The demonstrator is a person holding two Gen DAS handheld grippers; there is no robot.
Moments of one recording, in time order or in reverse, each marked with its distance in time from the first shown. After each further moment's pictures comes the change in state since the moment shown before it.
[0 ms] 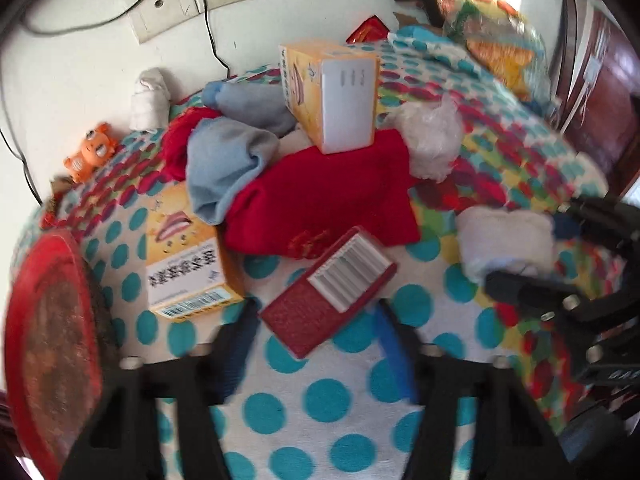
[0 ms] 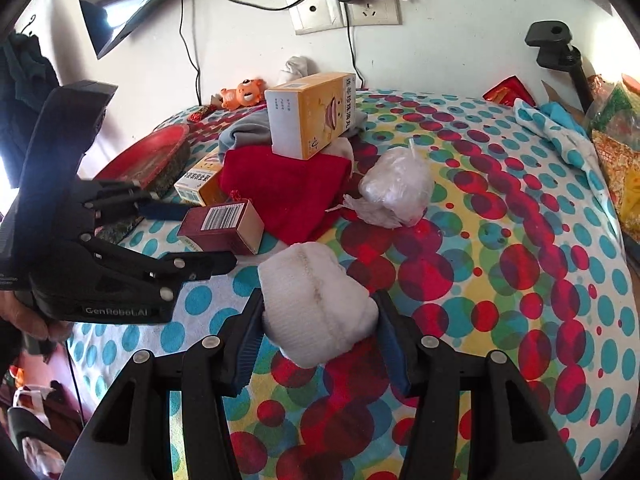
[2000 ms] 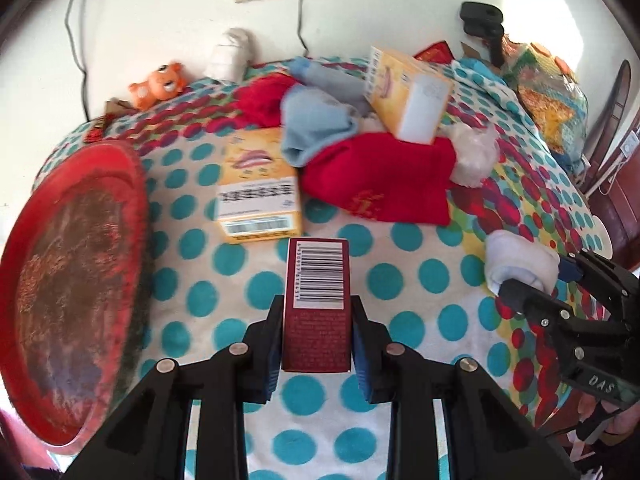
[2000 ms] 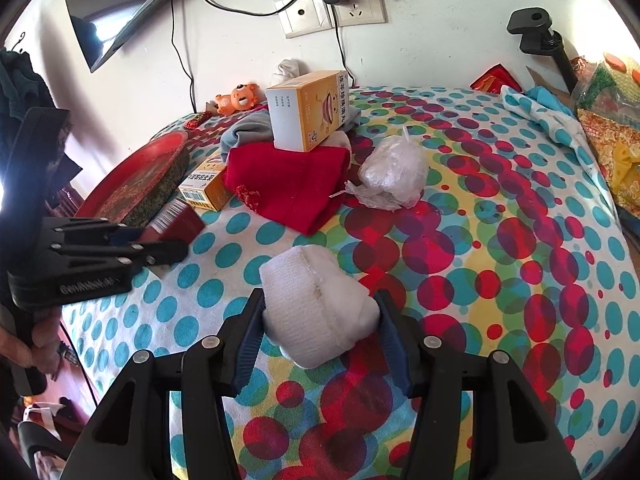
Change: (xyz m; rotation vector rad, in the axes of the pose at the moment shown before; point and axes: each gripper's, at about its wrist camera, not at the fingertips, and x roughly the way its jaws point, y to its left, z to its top) left arm -0.034 0.028 -0.033 -0.248 0.005 0.059; right arm -0.008 0.003 -0.012 0.057 -0.008 -0.010
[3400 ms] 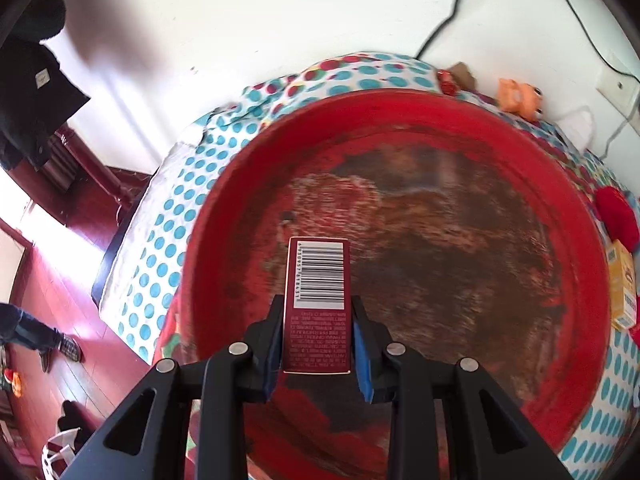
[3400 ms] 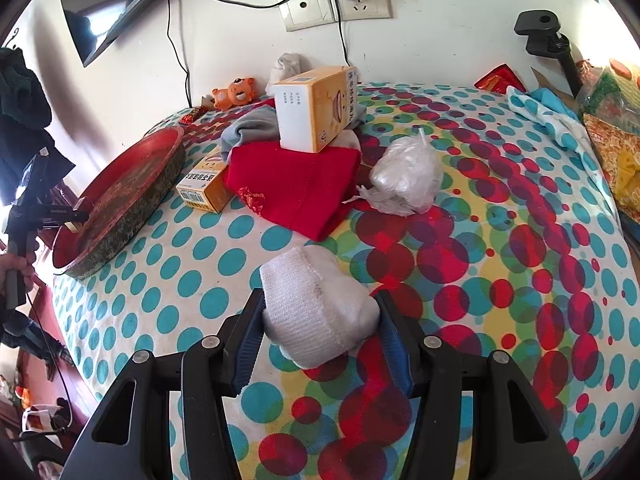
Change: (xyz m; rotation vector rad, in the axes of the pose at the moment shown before) left arm -0.037 0.306 -0.051 -0.515 0.038 0.365; right arm 0.009 0.015 0.008 -0.008 0.024 -0.028
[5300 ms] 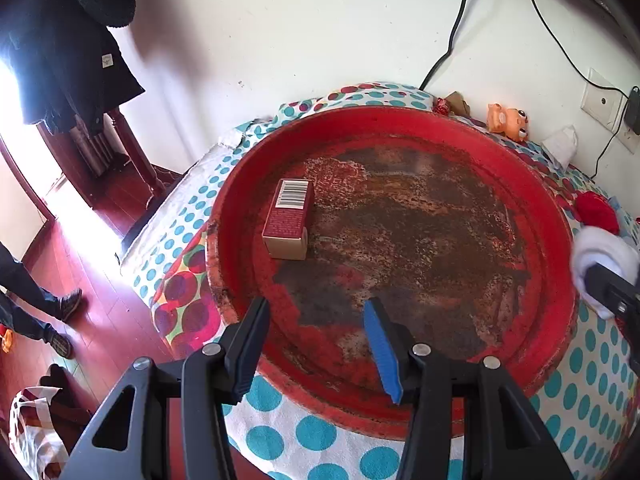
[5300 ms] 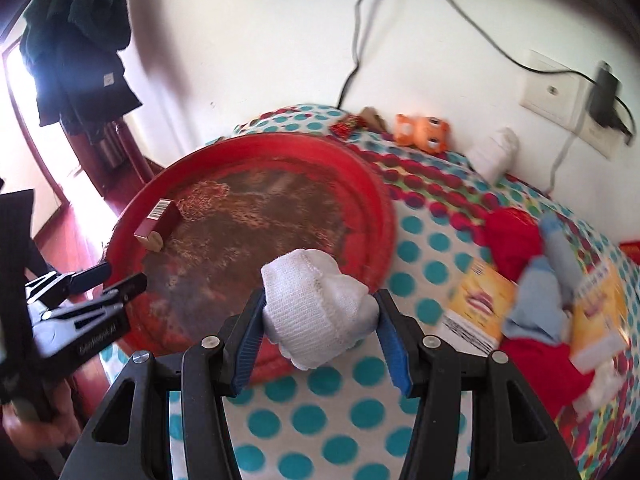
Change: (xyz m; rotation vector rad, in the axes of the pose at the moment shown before) left arm -0.063 -0.030 -0.079 -0.125 -0.151 0.081; right arm 0.067 0.233 0.088 -0.355 0.028 0.117
